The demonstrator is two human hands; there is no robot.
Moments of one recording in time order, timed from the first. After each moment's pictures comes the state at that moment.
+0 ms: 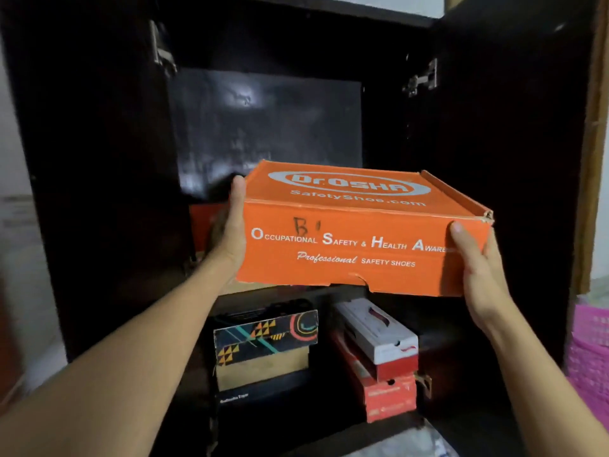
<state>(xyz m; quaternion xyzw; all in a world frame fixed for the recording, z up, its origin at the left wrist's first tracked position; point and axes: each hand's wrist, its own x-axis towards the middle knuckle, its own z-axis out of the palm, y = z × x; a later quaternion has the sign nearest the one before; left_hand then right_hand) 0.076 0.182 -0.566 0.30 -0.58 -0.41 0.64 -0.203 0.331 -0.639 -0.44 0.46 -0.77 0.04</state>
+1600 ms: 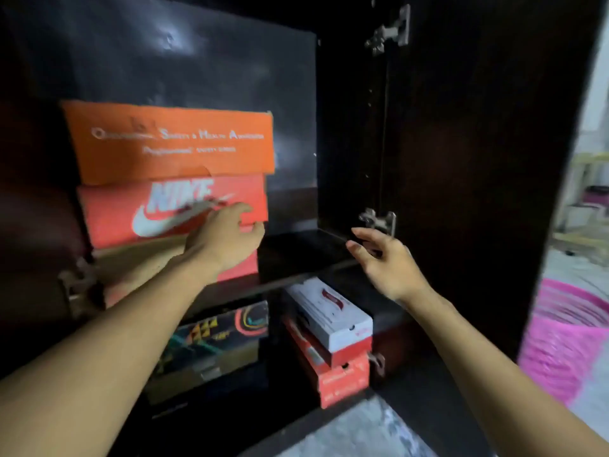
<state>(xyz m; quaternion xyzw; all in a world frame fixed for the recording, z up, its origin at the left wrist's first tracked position) -0.009 0.079 -0.577 0.39 -0.83 -0.10 0.39 -0.232 0.217 -0.638 -0.51 0.68 -0.53 -0.03</state>
